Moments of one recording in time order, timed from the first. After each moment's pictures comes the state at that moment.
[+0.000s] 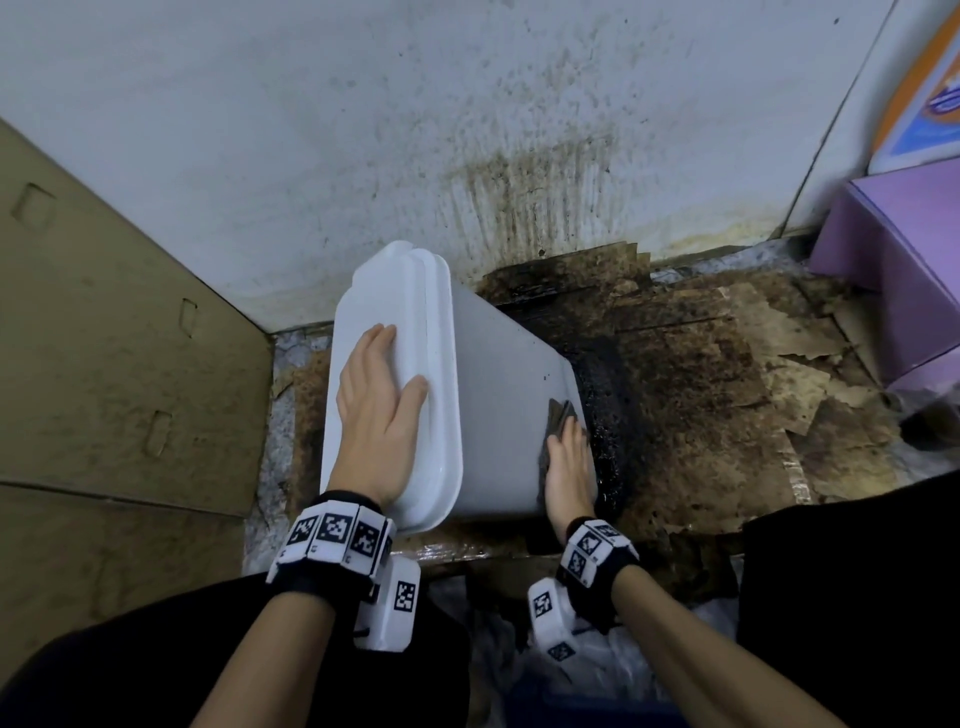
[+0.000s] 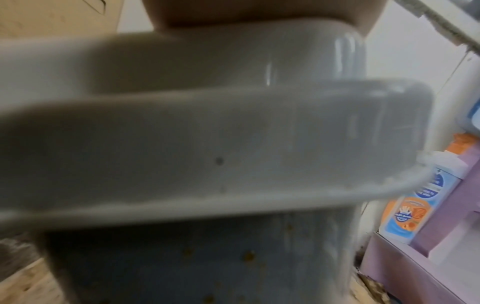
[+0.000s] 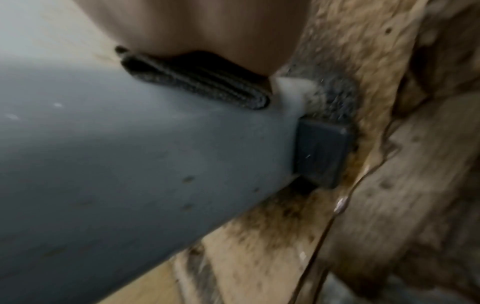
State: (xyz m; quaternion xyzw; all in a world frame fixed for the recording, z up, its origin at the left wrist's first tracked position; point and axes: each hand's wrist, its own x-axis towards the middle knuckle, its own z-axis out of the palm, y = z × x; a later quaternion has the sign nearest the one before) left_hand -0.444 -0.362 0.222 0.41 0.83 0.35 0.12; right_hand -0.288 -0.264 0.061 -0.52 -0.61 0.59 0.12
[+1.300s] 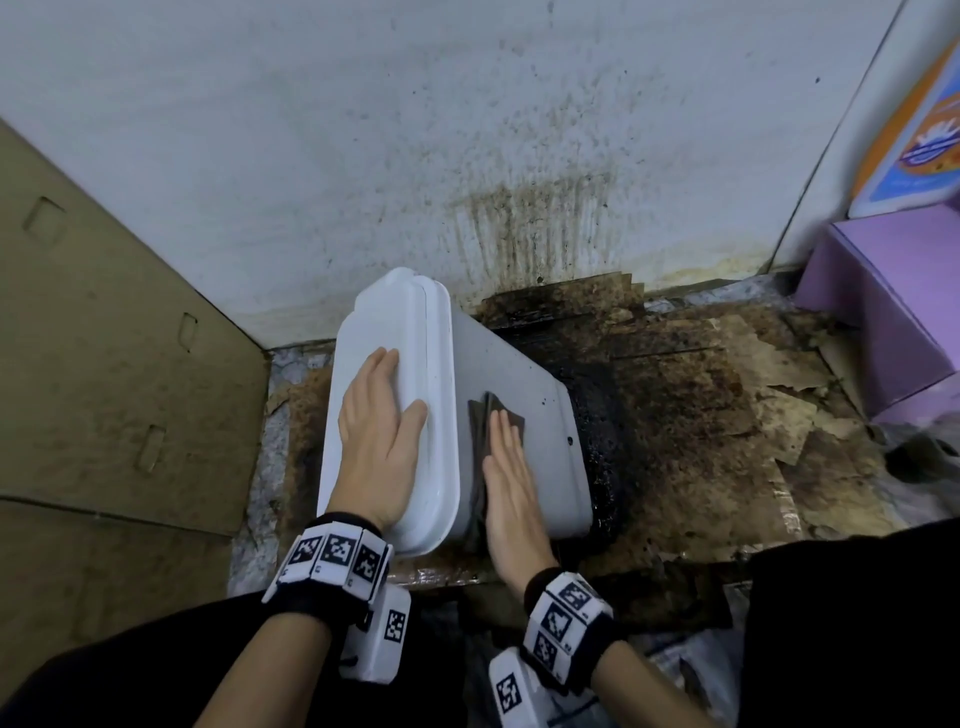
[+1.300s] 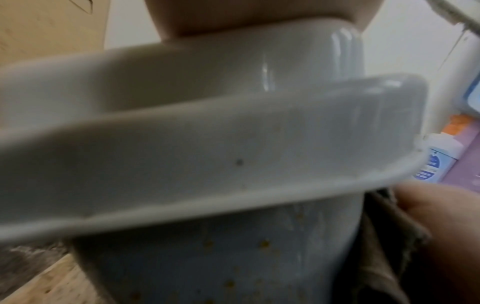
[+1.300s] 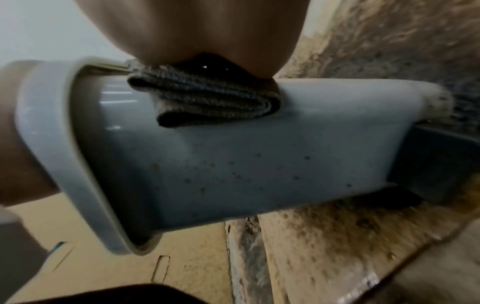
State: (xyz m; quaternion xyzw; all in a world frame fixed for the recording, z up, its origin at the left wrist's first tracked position) left_hand -0.451 -0.368 0.218 0.41 0.83 0.35 0.13; right_hand -0.308 -0.314 0.132 -0.34 -0.70 0.59 0.21
